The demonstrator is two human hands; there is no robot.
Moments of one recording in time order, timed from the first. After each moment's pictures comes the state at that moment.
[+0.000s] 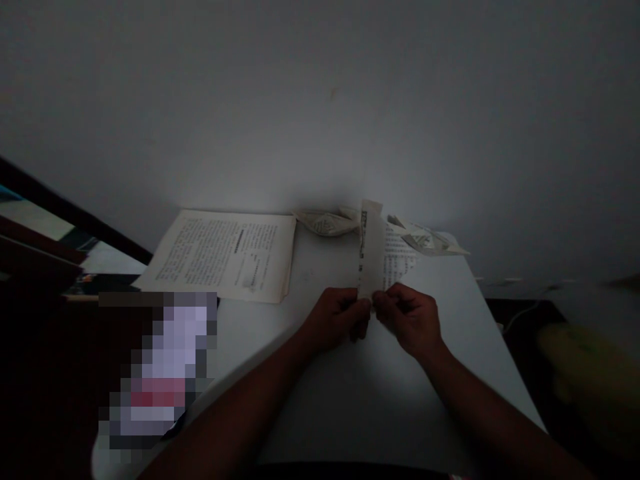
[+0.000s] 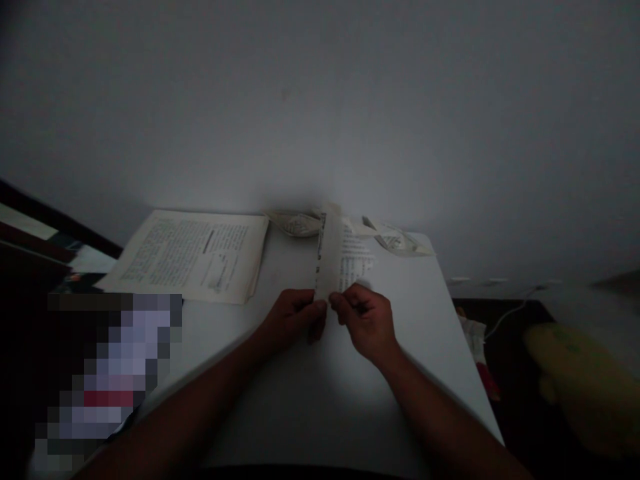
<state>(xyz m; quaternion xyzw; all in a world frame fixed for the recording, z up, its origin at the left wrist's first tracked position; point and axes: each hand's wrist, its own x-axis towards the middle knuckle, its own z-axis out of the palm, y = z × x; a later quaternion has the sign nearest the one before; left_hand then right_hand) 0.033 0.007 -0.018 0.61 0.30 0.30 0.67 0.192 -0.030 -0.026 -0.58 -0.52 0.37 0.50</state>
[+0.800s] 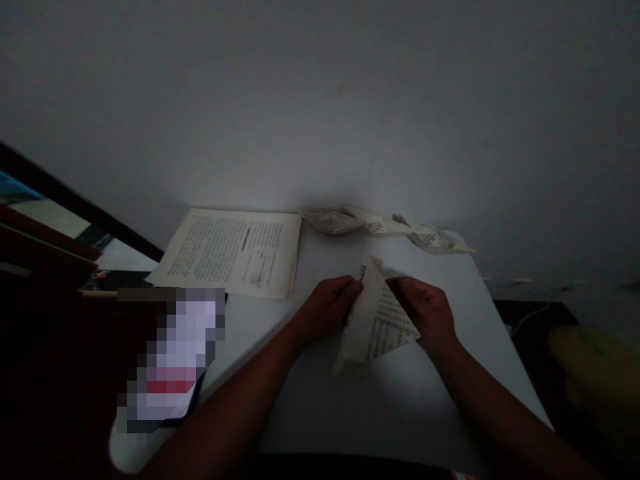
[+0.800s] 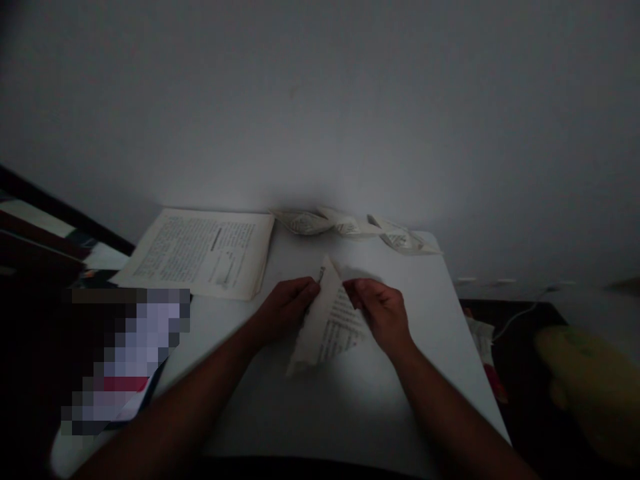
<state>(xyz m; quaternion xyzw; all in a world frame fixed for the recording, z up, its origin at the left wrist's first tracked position) 0.017 0.019 -0.010 0.67 0.36 0.29 0.58 0.205 -0.023 -0.023 -0.53 -0.41 0.49 0.55</state>
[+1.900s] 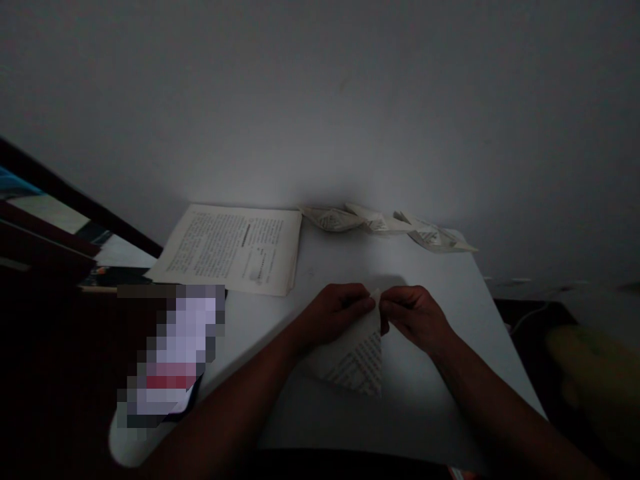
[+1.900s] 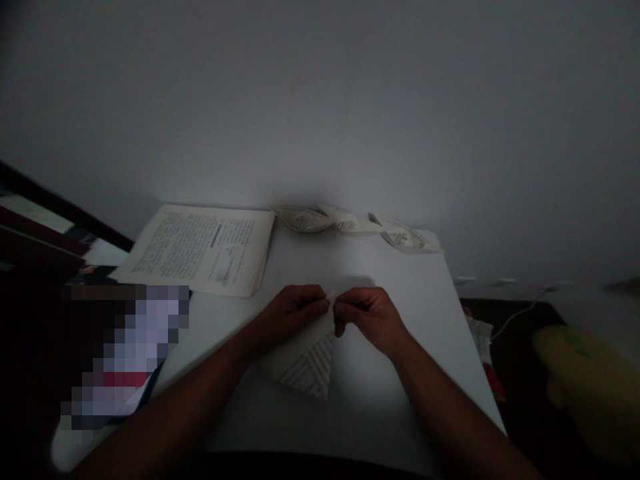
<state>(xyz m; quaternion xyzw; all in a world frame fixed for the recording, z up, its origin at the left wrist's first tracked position) 0.017 0.013 -0.005 0.70 0.30 0.26 0.59 0.207 -0.025 -0.031 -0.42 -0.45 0.65 0.45</state>
